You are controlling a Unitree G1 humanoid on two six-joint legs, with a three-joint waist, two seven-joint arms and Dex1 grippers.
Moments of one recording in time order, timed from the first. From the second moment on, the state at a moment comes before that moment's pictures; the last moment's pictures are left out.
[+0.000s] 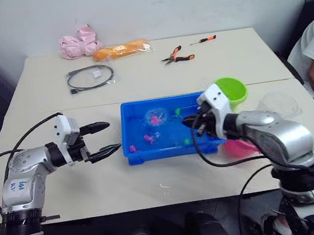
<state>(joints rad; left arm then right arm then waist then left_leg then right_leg) -0.34 0.68 0.19 0.05 -0.49 0.28 -1.11 -0.48 -0.53 -0.01 -0.42 0.40 1.09 0.65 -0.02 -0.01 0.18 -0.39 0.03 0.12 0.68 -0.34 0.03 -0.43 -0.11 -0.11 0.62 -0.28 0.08</state>
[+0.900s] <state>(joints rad) -0.54 0.48 0.01 0.03 -0.53 0.35 -1.18 0.28 -0.62 -0.88 -0.87 0.82 0.90 0.69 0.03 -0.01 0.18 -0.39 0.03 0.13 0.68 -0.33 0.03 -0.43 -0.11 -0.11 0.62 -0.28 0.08</state>
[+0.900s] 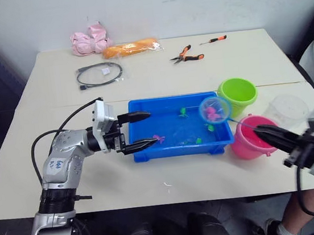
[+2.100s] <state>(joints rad) -0.56 0.40 -0.05 0.13 -0.51 0.33 -1.20 0.66 -0.46 -0.62 -0.57 -0.64 -0.34 0.28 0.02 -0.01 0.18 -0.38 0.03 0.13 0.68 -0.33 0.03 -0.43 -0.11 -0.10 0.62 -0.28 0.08</state>
